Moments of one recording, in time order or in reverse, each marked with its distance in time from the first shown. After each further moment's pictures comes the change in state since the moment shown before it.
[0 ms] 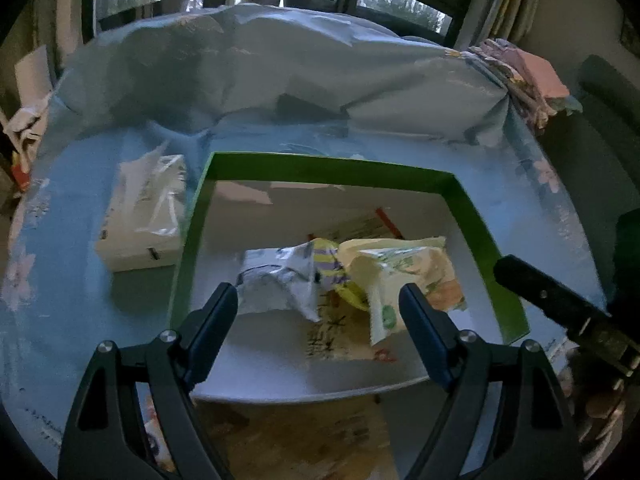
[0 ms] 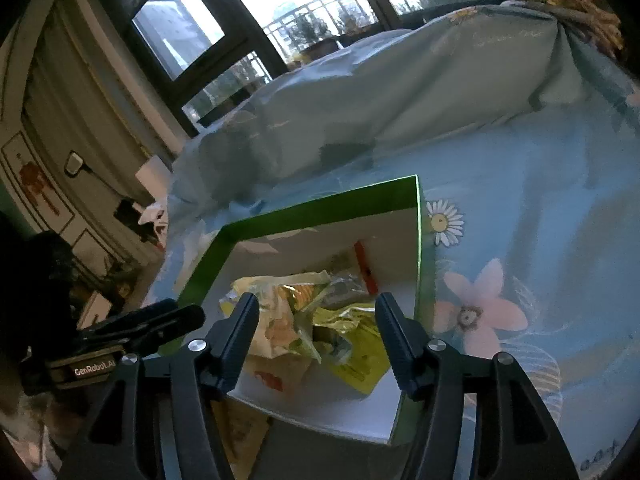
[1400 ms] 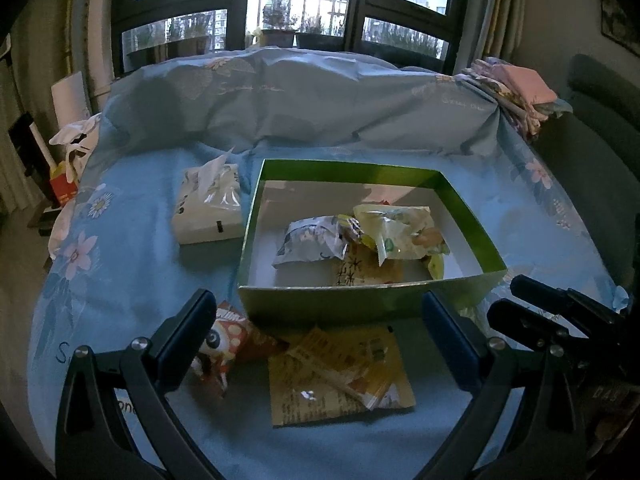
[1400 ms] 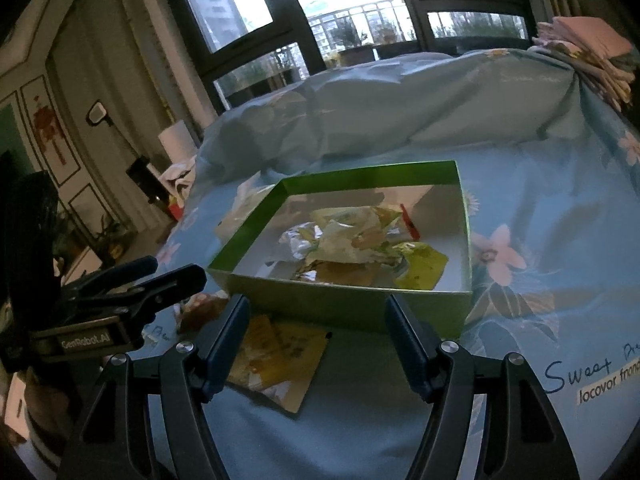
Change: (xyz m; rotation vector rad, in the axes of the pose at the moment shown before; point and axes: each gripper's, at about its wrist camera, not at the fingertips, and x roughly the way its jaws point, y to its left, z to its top) left arm -0.079 -0.001 -0.059 0.024 -0.133 0.070; right arm -0.052 0.078 -0.063 -0.163 -0.002 -0.040
